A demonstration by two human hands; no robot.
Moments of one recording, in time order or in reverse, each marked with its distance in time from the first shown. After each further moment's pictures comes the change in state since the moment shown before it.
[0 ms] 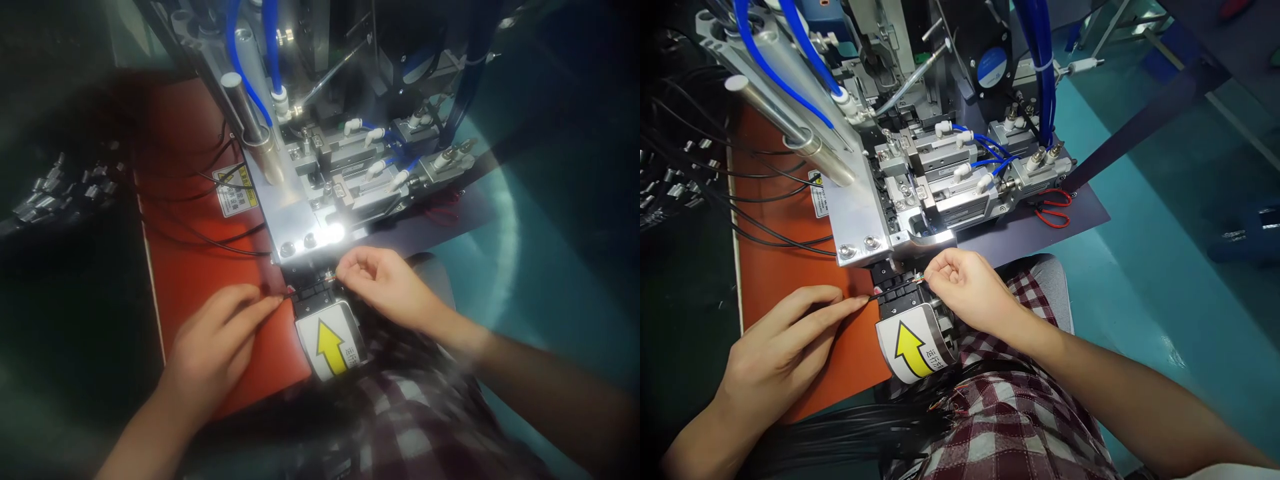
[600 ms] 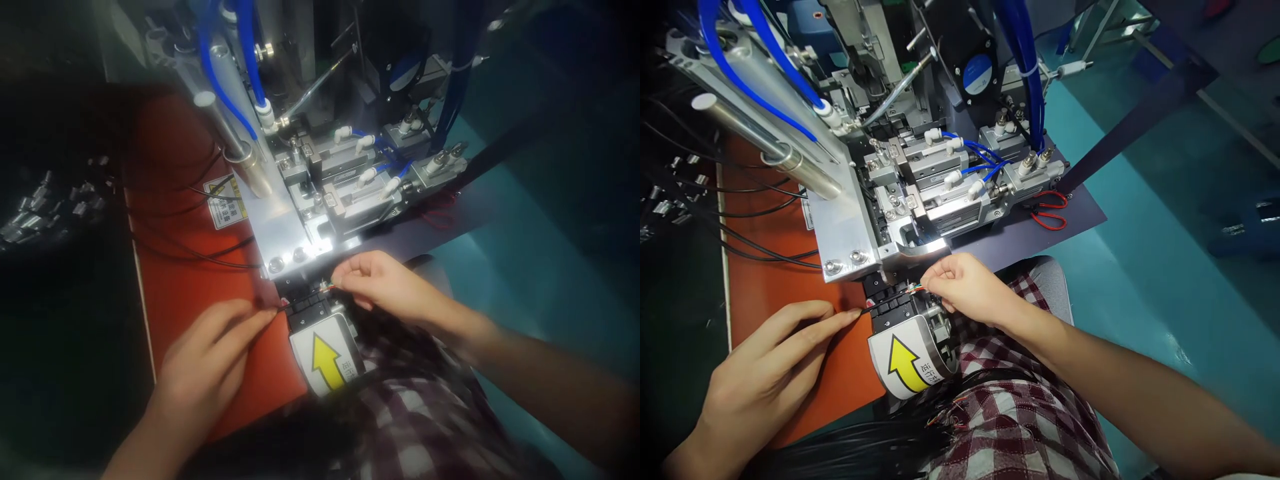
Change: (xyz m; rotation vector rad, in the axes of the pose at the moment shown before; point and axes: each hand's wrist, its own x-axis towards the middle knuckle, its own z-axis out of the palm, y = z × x) left_hand -0.002 -0.002 0.000 0.034 -0.015 -0.009; right_hand 0.011 -0.009 -0.009 0.147 -0.153 0.239
